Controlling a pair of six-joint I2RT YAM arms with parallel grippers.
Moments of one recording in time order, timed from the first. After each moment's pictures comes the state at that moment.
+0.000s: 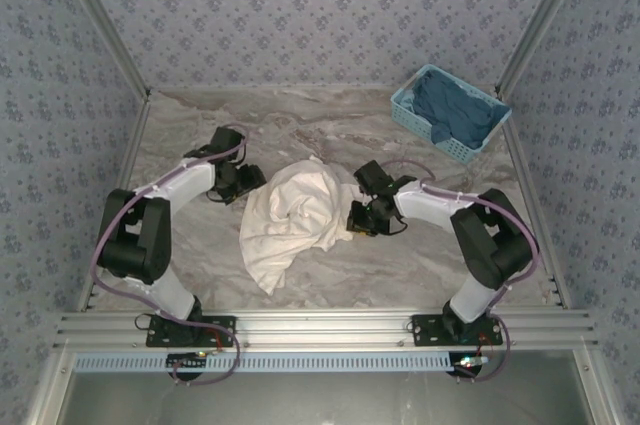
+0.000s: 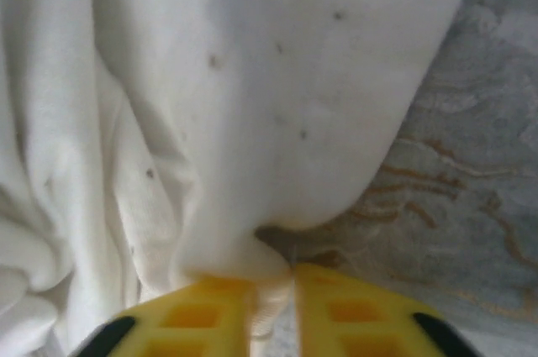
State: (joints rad) left arm -0.28 1.67 1.07 -0.56 0.12 -0.71; right arm 0.59 1.67 0.92 -0.51 -0.27 0.75
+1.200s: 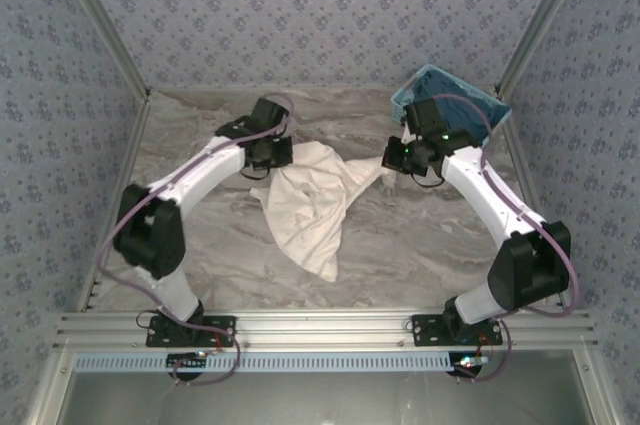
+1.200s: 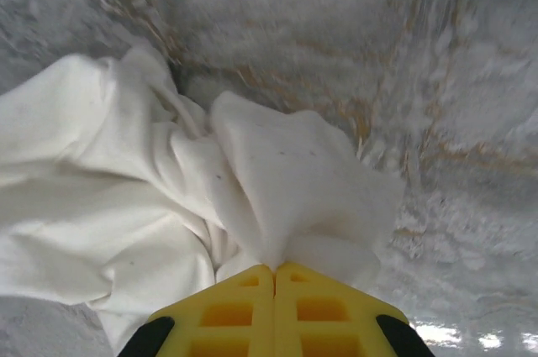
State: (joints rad) left arm -0.51 1.69 1.43 -0.71 -0.03 -0.56; right arm 0.32 1.47 1.32 -0.81 -0.14 0.52
